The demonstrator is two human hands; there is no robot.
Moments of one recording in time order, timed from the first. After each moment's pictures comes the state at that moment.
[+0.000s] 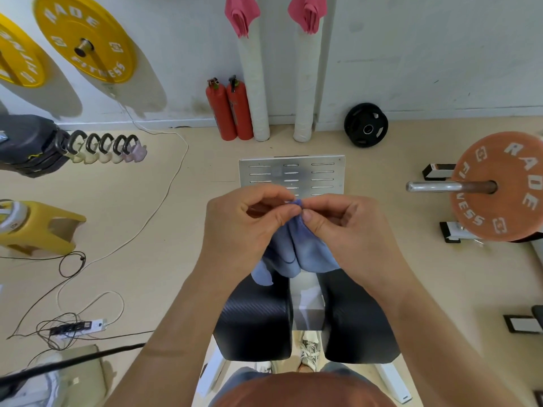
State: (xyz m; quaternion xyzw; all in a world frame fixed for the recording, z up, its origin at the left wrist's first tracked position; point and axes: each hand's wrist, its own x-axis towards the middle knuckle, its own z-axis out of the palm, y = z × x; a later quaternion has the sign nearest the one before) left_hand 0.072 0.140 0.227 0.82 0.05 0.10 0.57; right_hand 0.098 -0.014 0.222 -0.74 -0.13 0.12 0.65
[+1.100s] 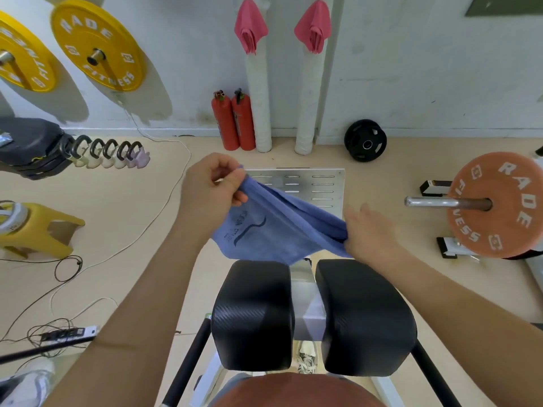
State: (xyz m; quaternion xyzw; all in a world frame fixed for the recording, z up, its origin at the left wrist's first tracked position) left_hand 0.111 0.202 0.225 0.80 0.16 0.12 0.57; right_hand 0.170 -0.042 0.125 -0.99 -0.13 0.10 -0.05
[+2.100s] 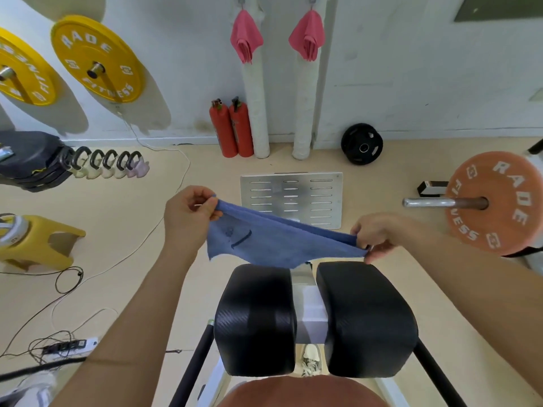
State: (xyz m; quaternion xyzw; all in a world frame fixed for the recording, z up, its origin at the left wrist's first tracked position) left_hand 0.102 0.241 0.173 0.78 0.23 0.16 0.56; right_hand 0.207 -0.063 0.137 -0.87 0.04 0.48 0.15
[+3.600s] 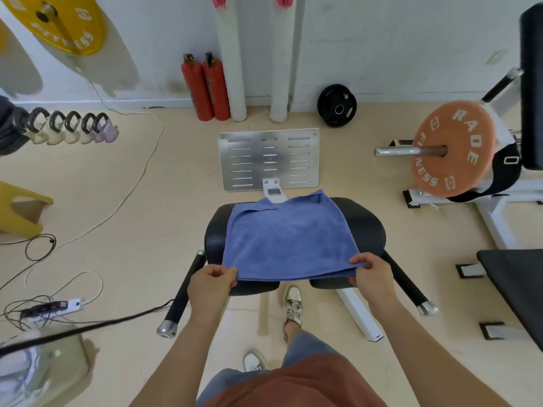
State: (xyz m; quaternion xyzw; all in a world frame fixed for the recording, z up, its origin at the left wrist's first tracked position) left_hand -0.126 0.170 0.020 0.74 0.39 -0.04 0.55; right_hand -0.069 -0.114 0.018 -0.81 0.30 0.13 0.48
